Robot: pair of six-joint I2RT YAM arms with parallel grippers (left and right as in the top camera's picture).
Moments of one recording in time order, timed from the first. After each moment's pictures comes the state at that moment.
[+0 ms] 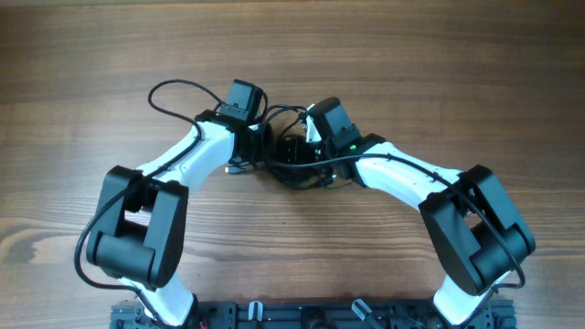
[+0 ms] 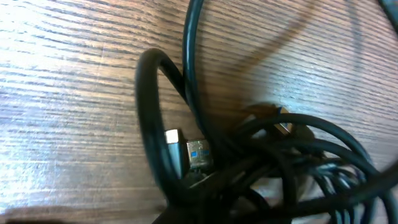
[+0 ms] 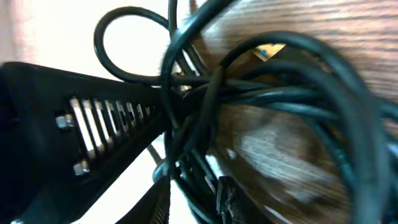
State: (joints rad) left arm -0.35 1.85 1.11 -0.53 0.18 -0.58; right arm 0.58 1.87 1.02 -0.12 -0.46 0.72
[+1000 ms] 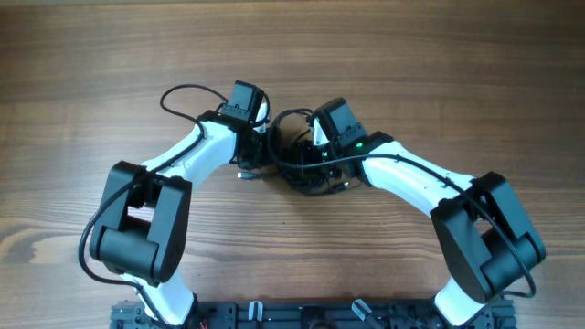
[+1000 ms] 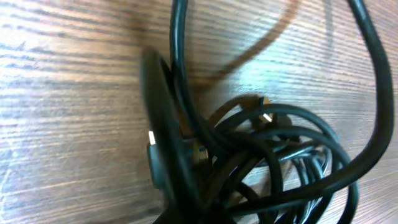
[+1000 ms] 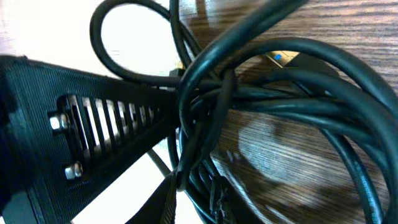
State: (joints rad) left arm -0.35 1.88 1.11 -0.51 0.38 -0.54; right arm 0.56 1.82 1.02 -0.26 -0.44 0.67
